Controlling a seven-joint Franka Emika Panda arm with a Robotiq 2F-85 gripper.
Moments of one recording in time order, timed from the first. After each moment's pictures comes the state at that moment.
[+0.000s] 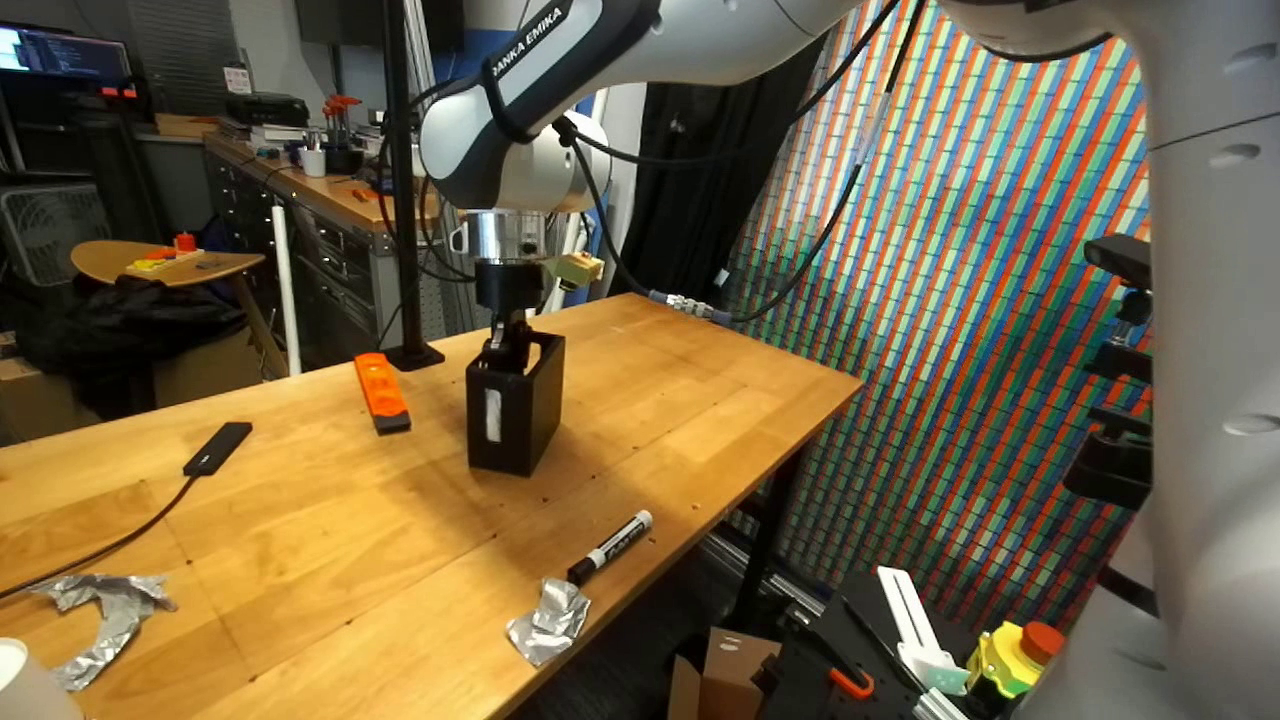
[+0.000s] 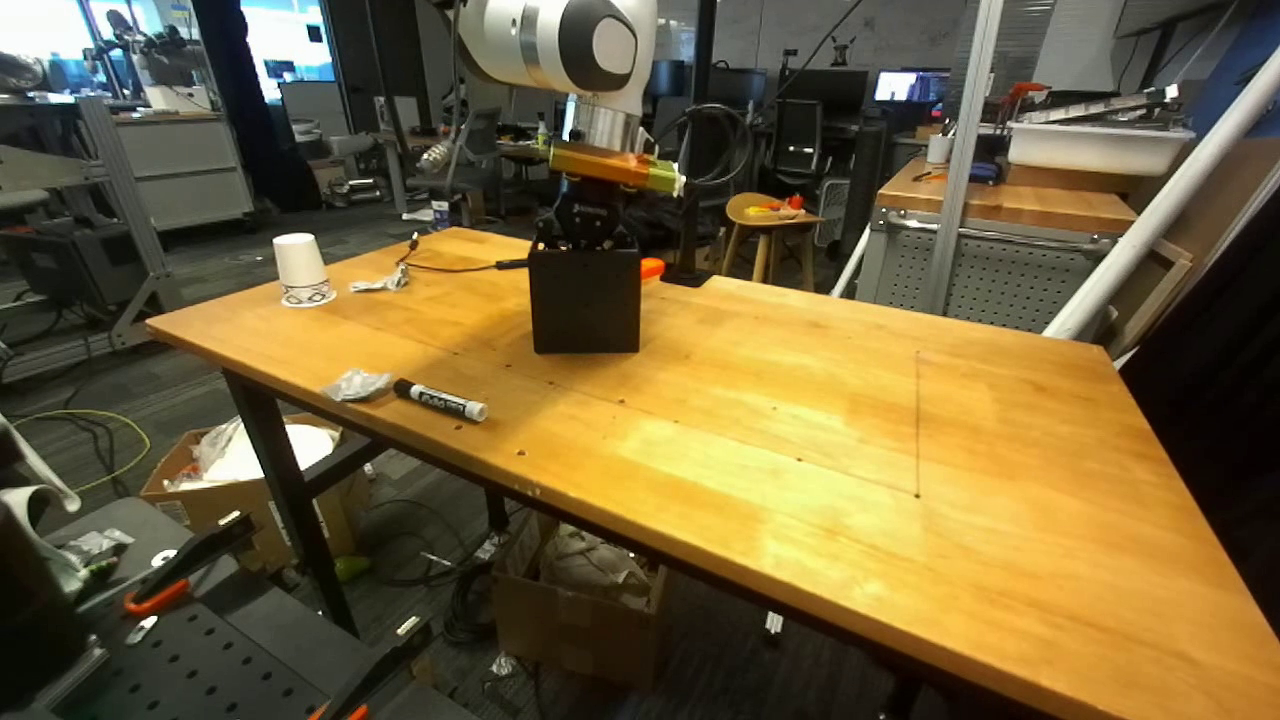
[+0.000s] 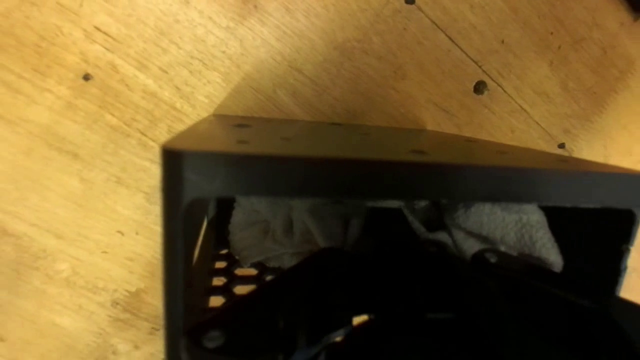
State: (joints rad) arm -0.08 0.42 0.07 -1.79 0.05 2.03 -0.72
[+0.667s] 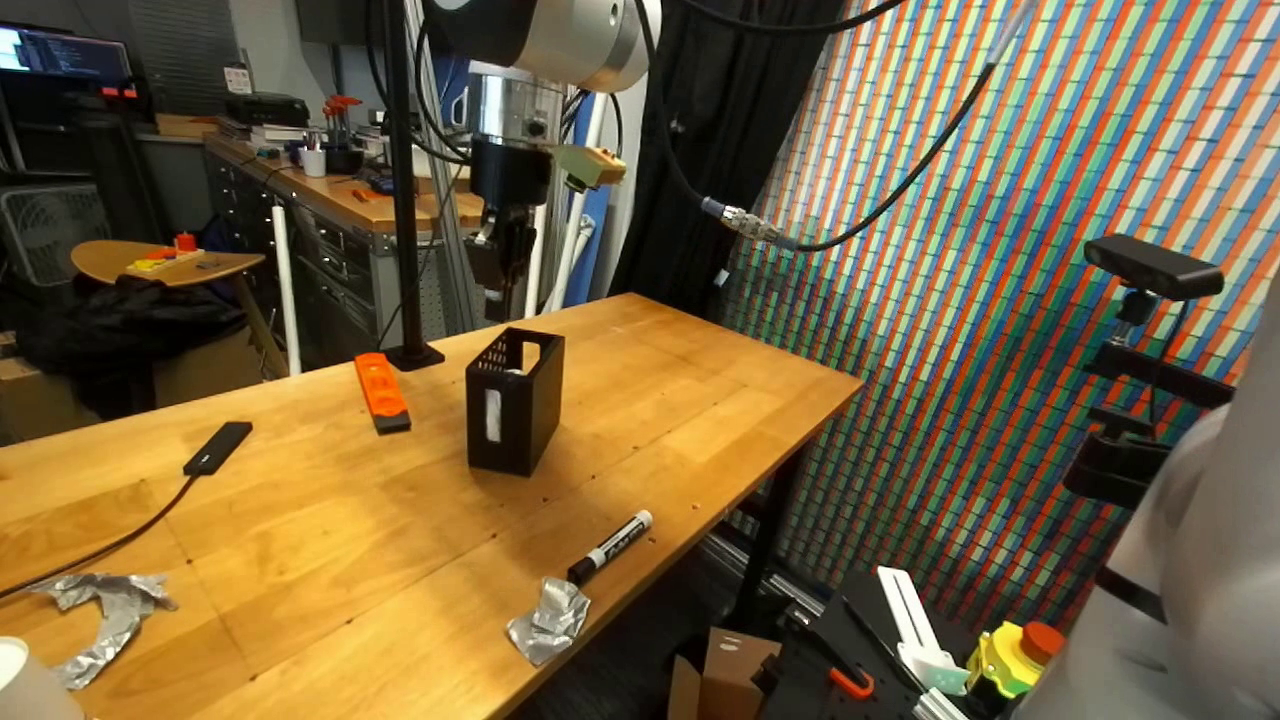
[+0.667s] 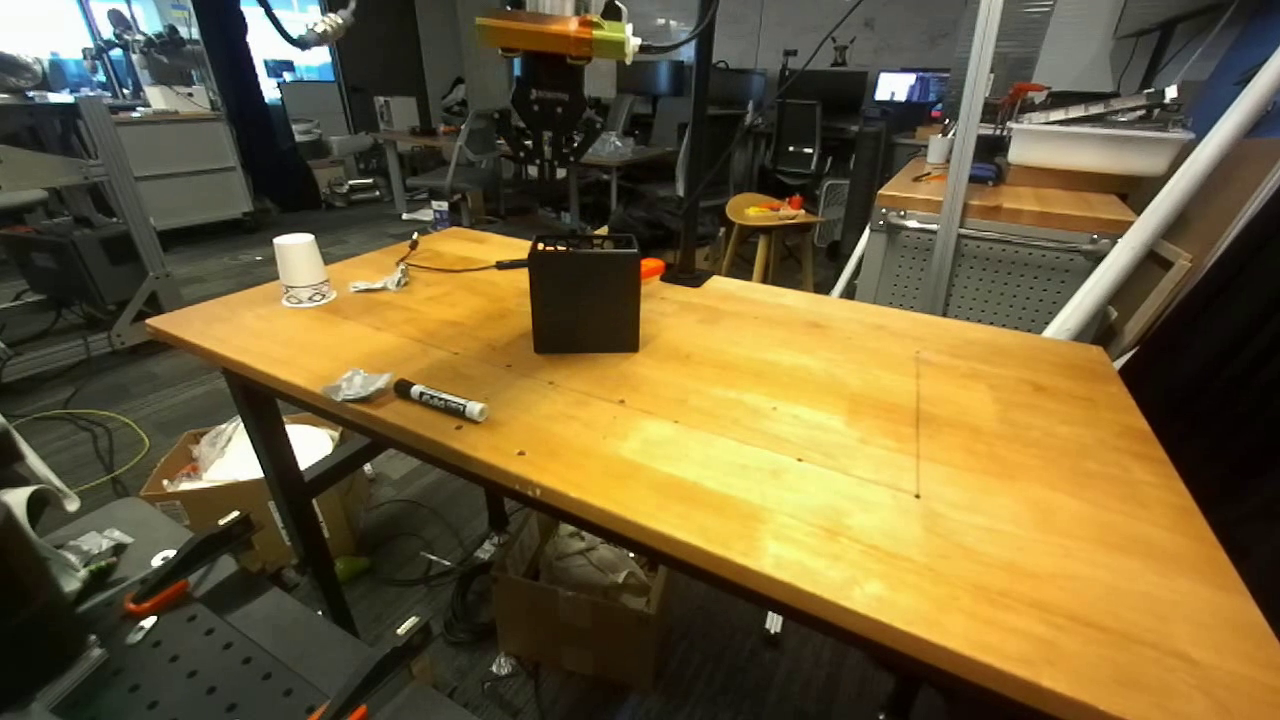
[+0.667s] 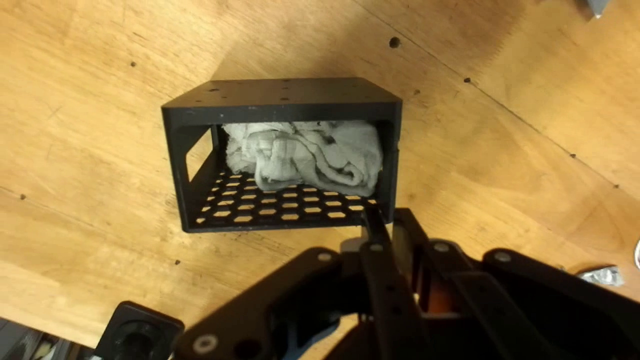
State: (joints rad) arm -0.04 0.11 0.08 -1.93 0.06 2.05 -0.57
